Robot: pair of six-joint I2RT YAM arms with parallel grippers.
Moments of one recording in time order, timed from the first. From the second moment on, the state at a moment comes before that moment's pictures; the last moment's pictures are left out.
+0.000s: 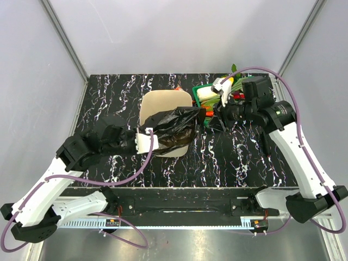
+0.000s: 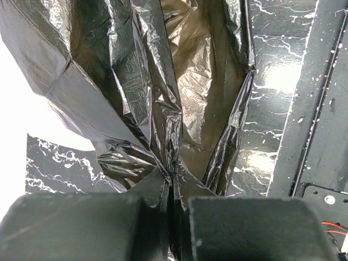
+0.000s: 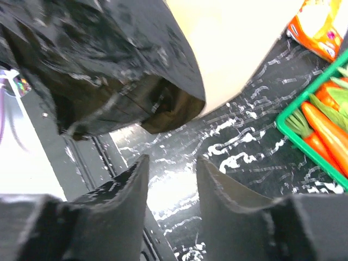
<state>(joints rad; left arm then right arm) -0.79 0.91 1.30 -1.10 0.15 0.70 0.43 1.24 1.54 -0.98 -0.57 -0.26</state>
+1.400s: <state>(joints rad) -0.79 1.02 1.36 -1.06 0.16 0.69 0.58 1.34 1.57 -0.87 -0.57 -0.02</state>
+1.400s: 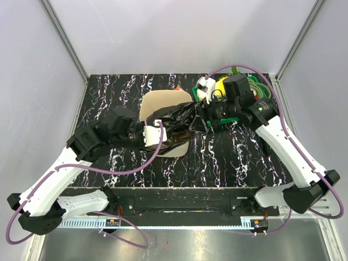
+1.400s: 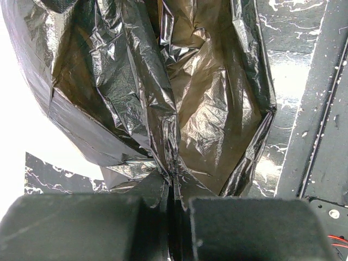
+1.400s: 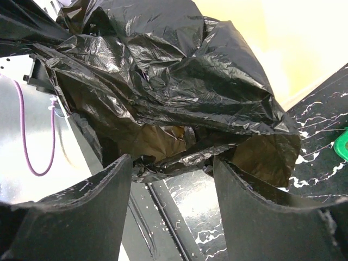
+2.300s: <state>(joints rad) -0.79 1.11 1.44 -1.06 0.16 0.68 0.61 1.29 1.58 -0.91 -0.57 -0.04</state>
